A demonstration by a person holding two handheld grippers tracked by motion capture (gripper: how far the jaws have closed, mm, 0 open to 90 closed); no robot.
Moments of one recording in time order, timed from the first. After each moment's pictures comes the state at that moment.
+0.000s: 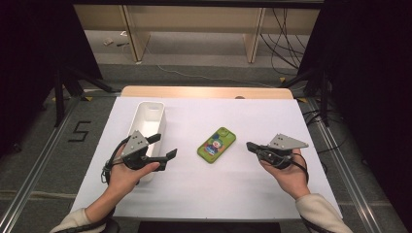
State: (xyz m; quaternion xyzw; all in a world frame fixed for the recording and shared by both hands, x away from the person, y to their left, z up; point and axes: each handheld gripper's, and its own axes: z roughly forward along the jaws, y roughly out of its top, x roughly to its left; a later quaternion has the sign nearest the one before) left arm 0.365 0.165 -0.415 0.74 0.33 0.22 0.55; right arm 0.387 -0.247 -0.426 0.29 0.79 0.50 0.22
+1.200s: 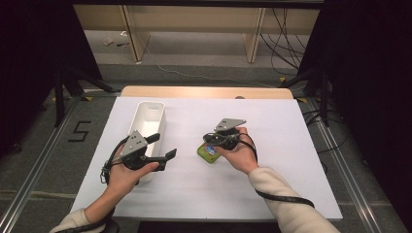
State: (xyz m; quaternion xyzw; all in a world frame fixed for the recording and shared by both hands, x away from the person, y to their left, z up) left arm 0.364 0.166 -0.414 0.74 0.33 0.22 0.55; right arm 0.455 -0.122 -0.441 0.26 0.85 0.44 0.14
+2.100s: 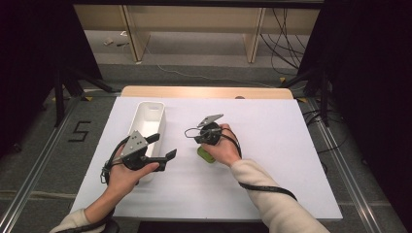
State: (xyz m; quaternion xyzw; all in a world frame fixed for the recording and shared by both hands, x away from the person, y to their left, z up) left arm 0.364 0.166 -0.415 0.74 0.33 0.22 0.55; right arm 0.485 -0.077 -0.461 0.29 0.88 0.36 0.12
